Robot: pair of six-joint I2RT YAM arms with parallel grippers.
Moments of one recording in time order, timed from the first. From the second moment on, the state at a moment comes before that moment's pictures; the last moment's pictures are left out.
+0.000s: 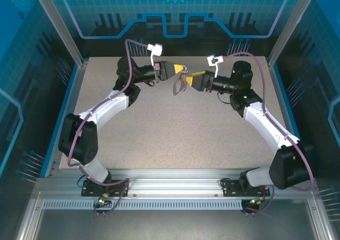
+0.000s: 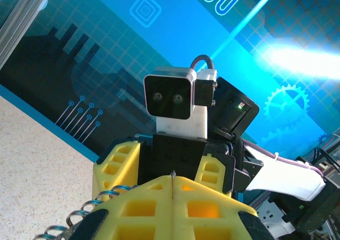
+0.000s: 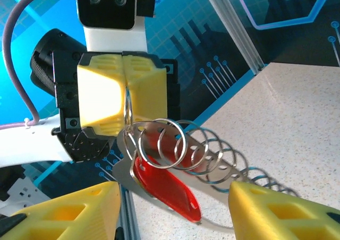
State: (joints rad) left arm -0.36 1.68 1.27 0.75 1.01 -1.01; right arm 0.28 1.37 1.10 0.19 -0.93 0.56
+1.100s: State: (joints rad) left arm -0.36 1.69 1.25 0.80 1.01 -1.04; right arm 0.36 1.41 1.11 0.22 -0.92 0.53
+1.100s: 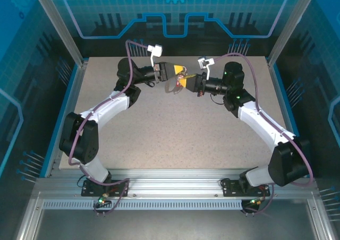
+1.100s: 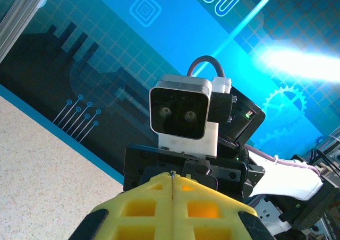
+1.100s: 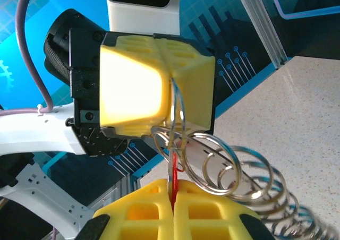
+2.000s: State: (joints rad) left arm -0.34 1.69 1.24 0.84 0.96 -1.06; right arm 0.39 1.49 1.17 0.27 -0.91 0.57
